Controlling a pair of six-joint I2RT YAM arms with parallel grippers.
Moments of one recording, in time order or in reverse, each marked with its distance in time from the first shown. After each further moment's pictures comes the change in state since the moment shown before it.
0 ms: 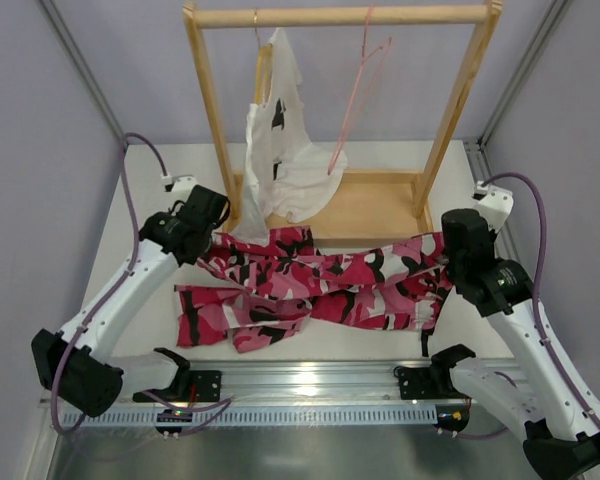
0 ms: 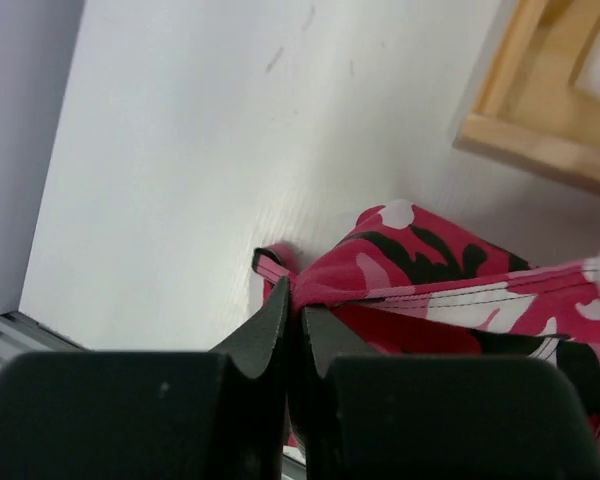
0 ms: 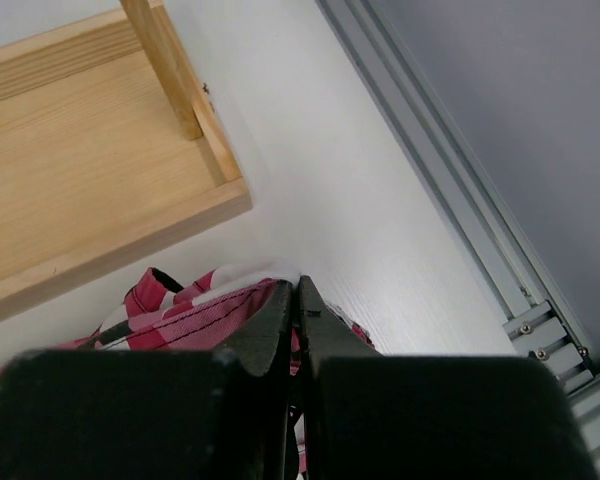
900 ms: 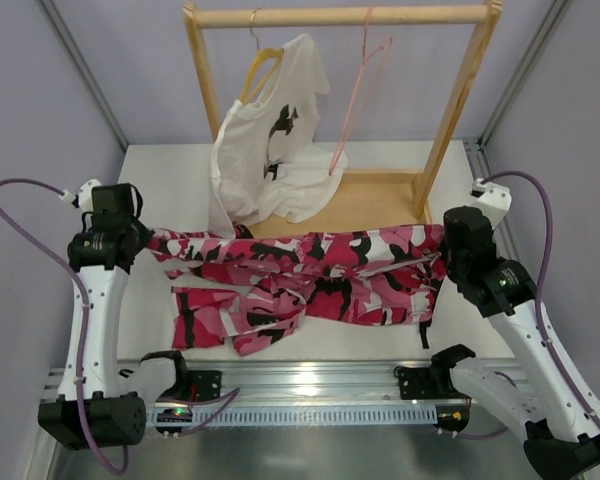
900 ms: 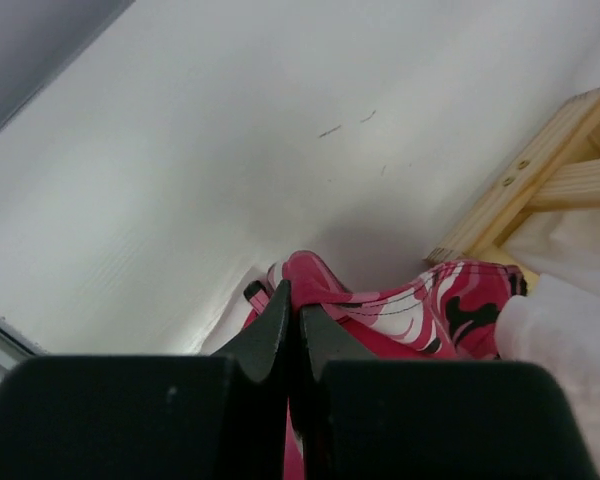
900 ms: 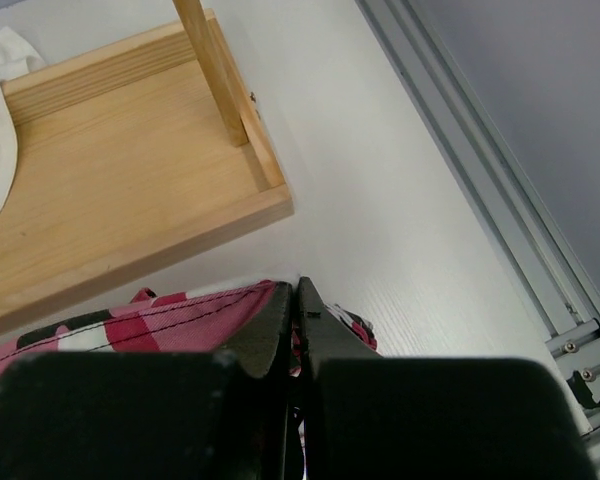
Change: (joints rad) left arm 0.580 -0.213 0.016 0.051 0.340 -0.050; right arm 0.005 -0.003 0.020 0.034 -0.045 0.011
